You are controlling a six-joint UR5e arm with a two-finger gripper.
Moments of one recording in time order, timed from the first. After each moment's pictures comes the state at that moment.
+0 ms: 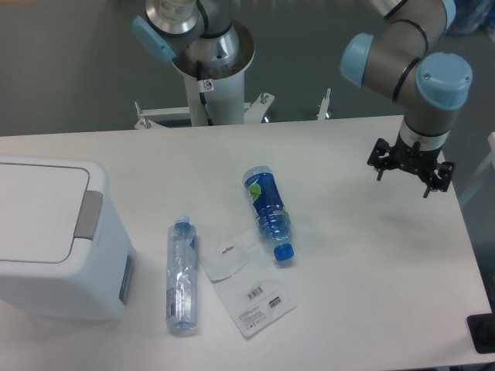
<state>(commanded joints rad) 2.85 -1.95 -1.60 -1.04 1.59 1.35</state>
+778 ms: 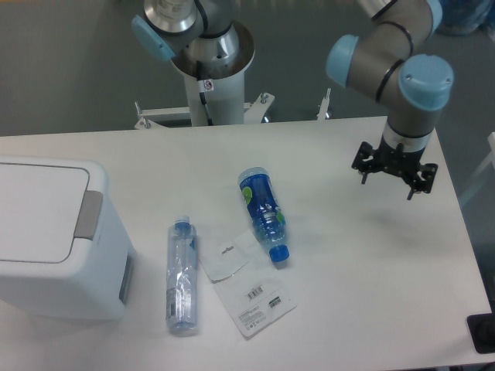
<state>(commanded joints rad) 2.79 -1.89 -1.73 -0.98 1.54 1.17</state>
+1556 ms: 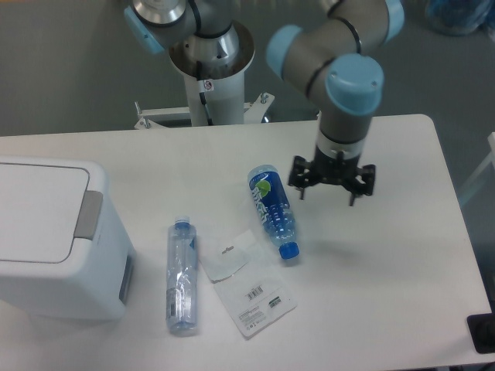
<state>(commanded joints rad) 2.57 -1.76 -1.58 -1.27 1.41 0.65</state>
